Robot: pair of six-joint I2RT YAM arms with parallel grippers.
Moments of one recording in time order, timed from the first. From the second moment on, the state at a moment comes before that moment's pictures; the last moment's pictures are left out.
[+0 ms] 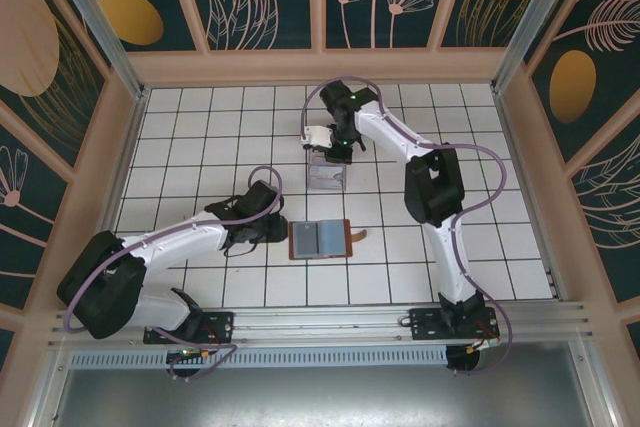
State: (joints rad) left arm -0.71 1.36 0.67 -0.40 0.02 -0.69; right arm 0.57 2.27 2.06 -1.11 -0.18 -0.98
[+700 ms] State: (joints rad) left arm -0.71 1.37 0.66 -0.40 0.04 -0.70; right arm 0.58 2.24 2.00 -0.87 -0.02 -0.92
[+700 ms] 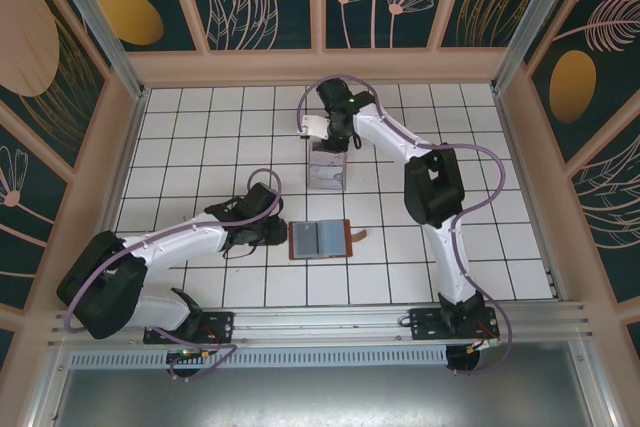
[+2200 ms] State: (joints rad) left arm -0.60 1.43 0.71 -0.32 0.08 -0.62; right arm 0.84 1.53 1.03 -0.37 -0.16 0.74
